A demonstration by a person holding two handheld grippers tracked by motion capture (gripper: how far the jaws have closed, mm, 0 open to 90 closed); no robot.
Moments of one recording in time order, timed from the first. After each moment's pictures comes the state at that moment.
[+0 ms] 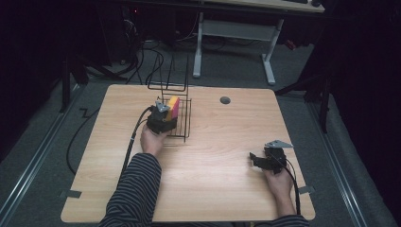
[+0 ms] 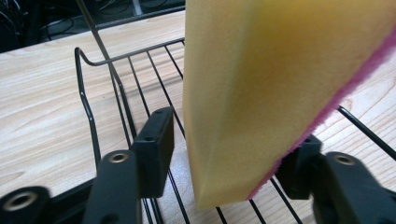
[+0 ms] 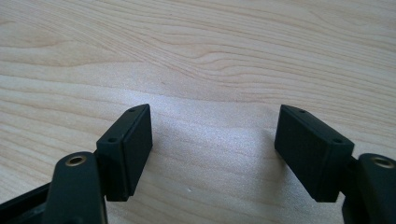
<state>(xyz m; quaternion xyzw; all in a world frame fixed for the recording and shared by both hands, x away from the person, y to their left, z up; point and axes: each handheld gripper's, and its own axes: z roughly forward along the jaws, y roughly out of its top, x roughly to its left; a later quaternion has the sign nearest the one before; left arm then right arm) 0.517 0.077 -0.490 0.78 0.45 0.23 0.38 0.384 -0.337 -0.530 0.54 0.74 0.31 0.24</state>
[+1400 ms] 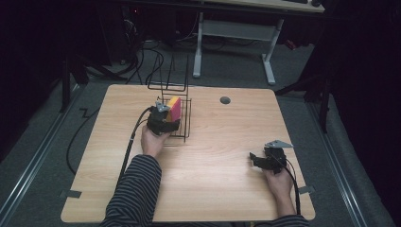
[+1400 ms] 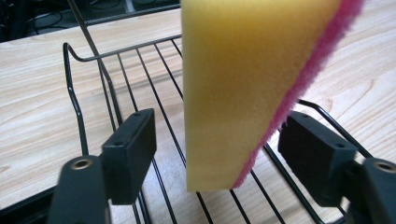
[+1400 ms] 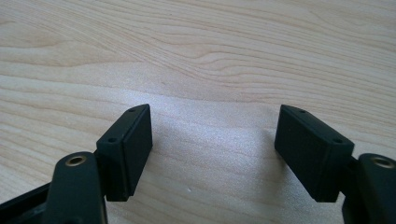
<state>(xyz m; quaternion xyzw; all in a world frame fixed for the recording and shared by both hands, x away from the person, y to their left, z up) 0.511 0.076 -0.485 0.77 0.45 0.21 0.39 0.384 -0.337 -0.530 0.54 0.74 0.31 0.24</state>
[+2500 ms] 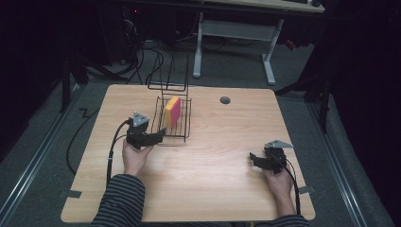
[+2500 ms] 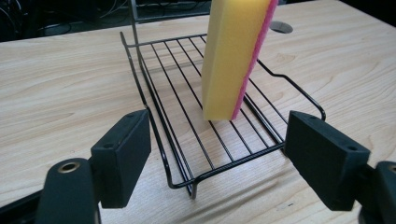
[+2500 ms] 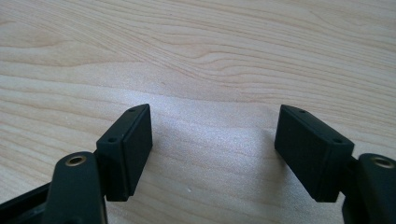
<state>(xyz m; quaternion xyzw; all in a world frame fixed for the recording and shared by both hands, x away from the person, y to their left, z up) 0.444 0.132 -0.465 0.74 0.46 0.22 0.44 0.384 -0.337 -0.530 0.54 0.75 0.31 0.24</state>
